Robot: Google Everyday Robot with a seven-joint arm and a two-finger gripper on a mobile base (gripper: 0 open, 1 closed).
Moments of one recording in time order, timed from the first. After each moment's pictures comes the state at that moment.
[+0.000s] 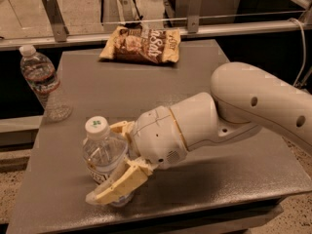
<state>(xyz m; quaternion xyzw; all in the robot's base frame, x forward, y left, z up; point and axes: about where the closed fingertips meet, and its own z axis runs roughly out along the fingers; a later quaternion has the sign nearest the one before) 0.321 0.091 0.904 -0.63 0.51 0.47 0.35</state>
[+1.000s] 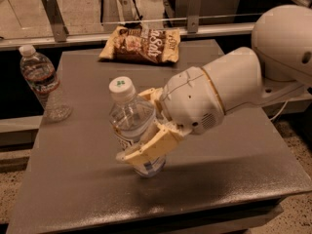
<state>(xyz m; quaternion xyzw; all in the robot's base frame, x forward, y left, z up) 0.349 0.041 0.950 -0.65 0.54 0.40 0.35</state>
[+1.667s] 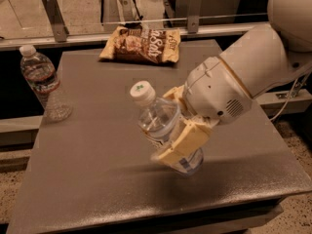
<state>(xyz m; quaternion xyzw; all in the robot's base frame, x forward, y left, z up) 0.354 -0.012 0.940 -0.68 0.60 0.34 0.25</state>
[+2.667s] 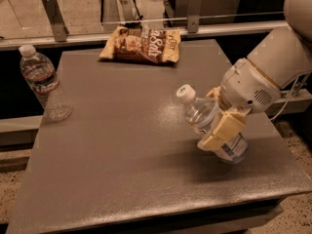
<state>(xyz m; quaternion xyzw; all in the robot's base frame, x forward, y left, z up) 0.405 -0.107 0.891 -0.65 0.69 0.27 0.17</state>
